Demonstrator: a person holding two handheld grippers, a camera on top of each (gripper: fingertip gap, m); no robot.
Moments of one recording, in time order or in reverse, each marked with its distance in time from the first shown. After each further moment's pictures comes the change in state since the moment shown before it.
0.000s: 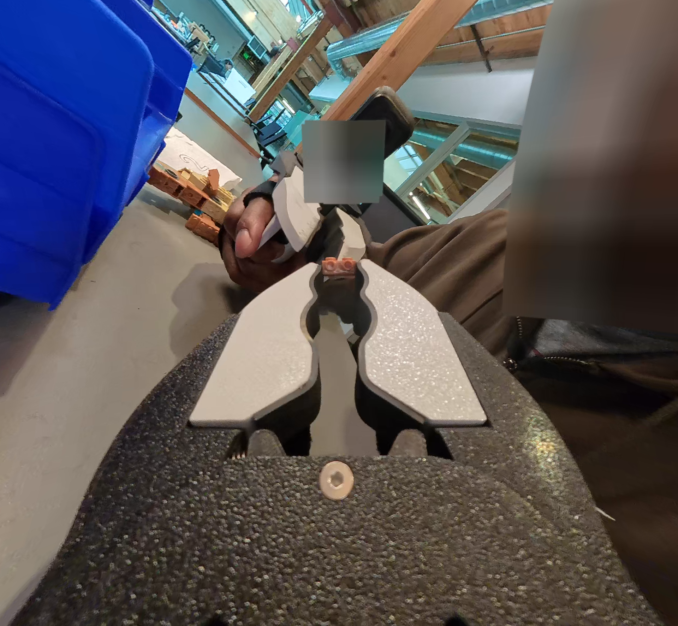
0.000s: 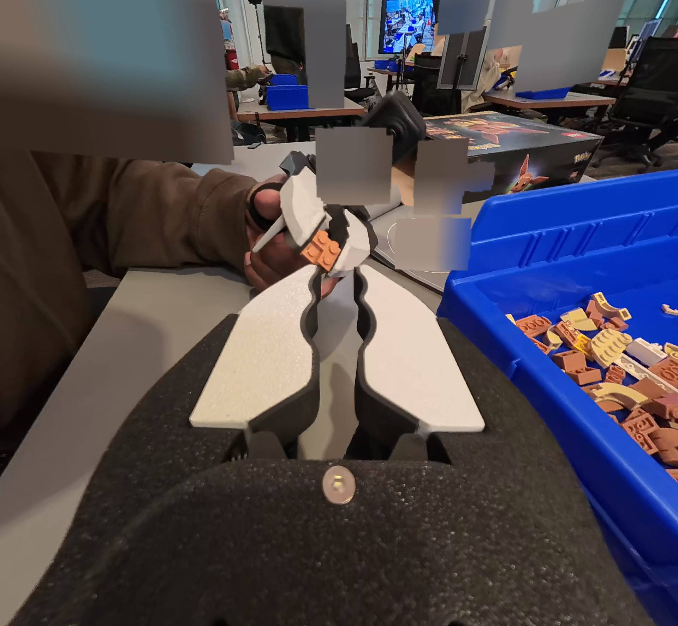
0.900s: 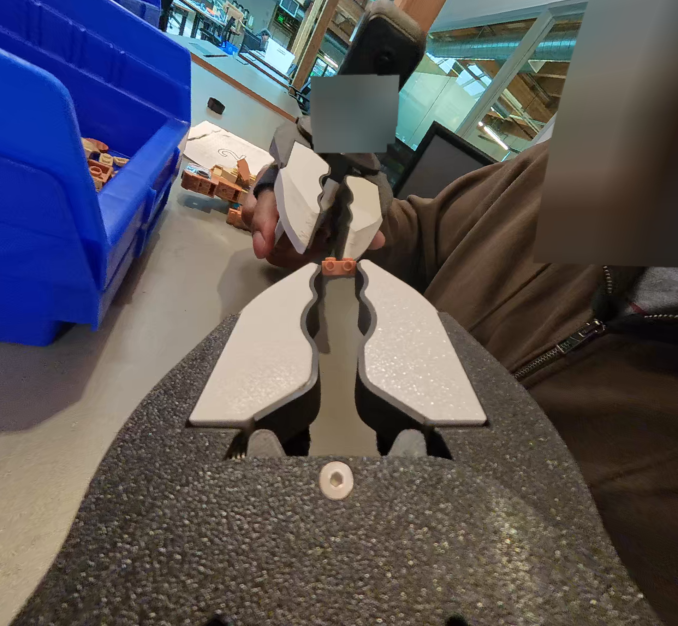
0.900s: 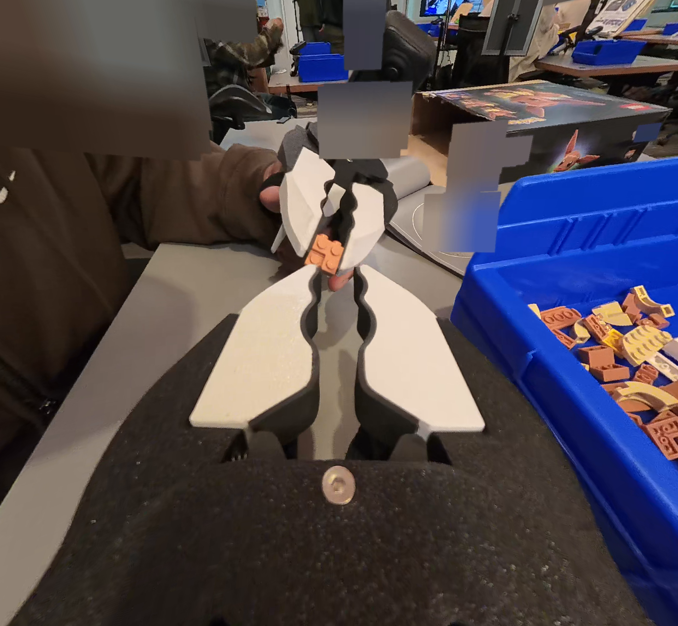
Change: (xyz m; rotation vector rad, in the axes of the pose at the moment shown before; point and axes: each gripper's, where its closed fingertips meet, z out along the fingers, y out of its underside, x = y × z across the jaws) left arm -0.006 0.013 0.004 -0.127 -0.134 0.252; right arm -0.008 0.007 -0.007 -0.070 -0.098 0.015
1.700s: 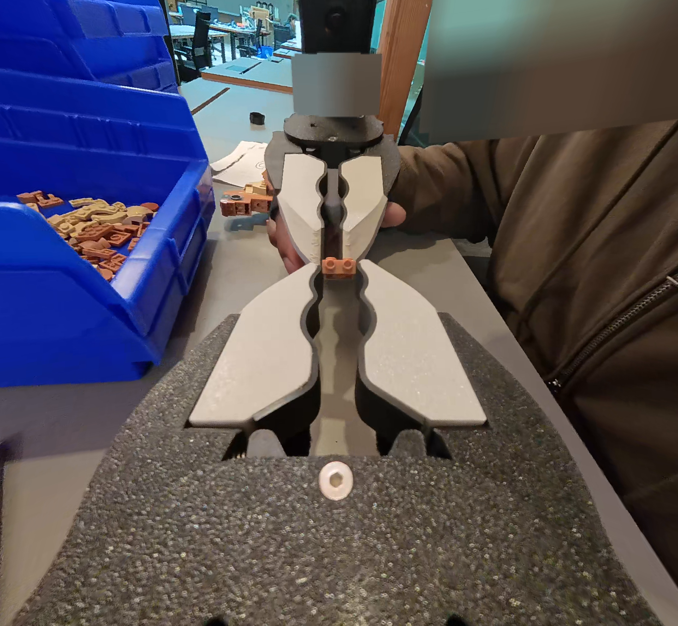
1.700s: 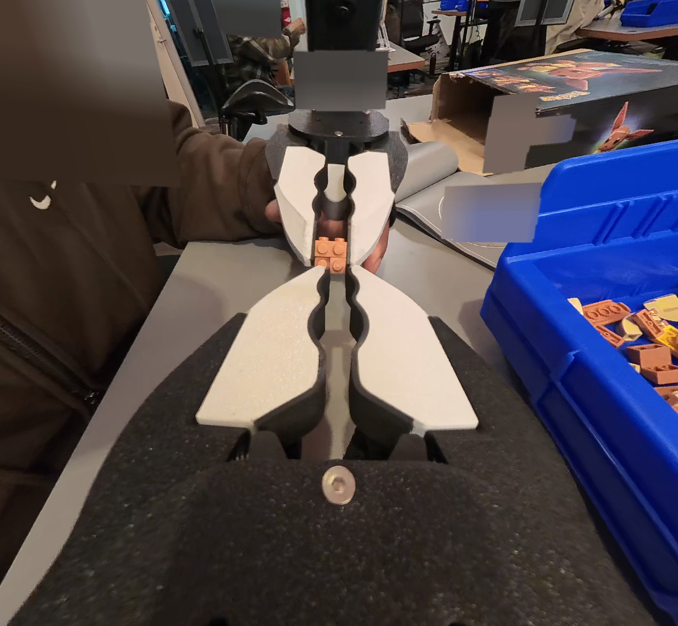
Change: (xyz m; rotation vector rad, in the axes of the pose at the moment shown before) left arm 0.004 0.005 0.003 -0.091 -0.134 0.382; right arm -0.012 0.004 0.002 -0.031 -0.062 0.053
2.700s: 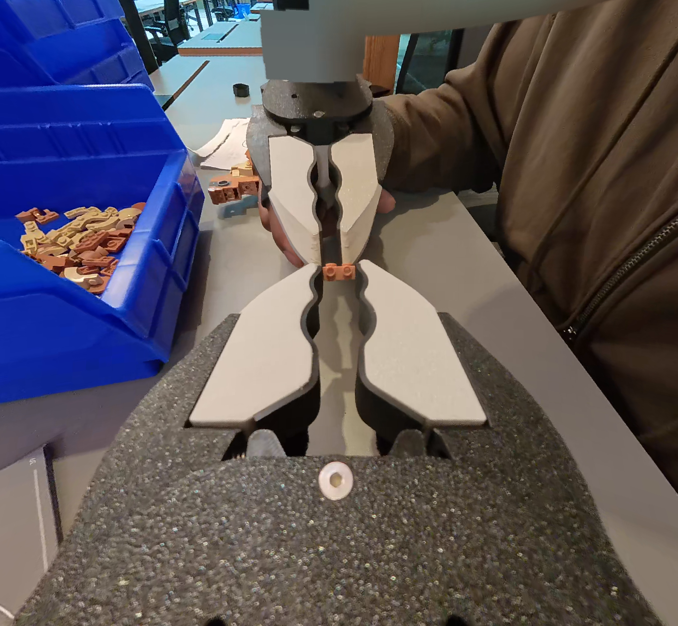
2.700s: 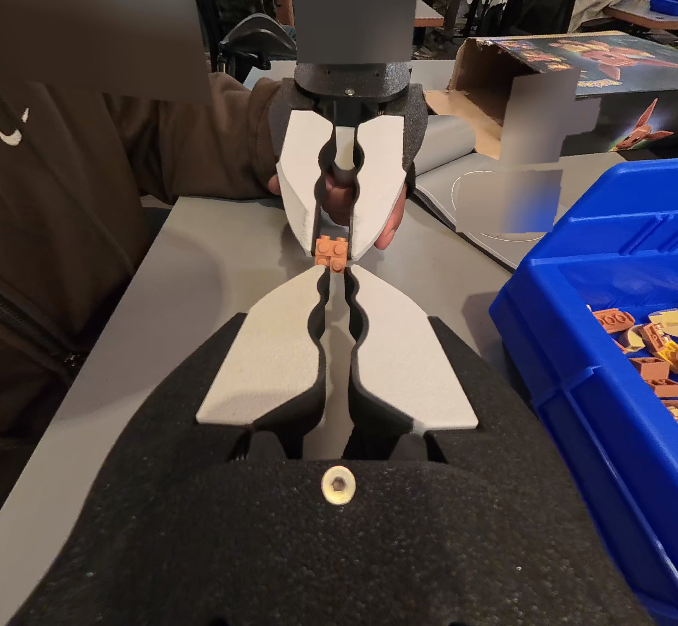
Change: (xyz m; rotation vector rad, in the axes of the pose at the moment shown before) left arm 0.010 0.012 -0.004 -0.113 0.017 0.150; right arm -0.009 0.014 0.006 -0.110 -0.007 -0.113
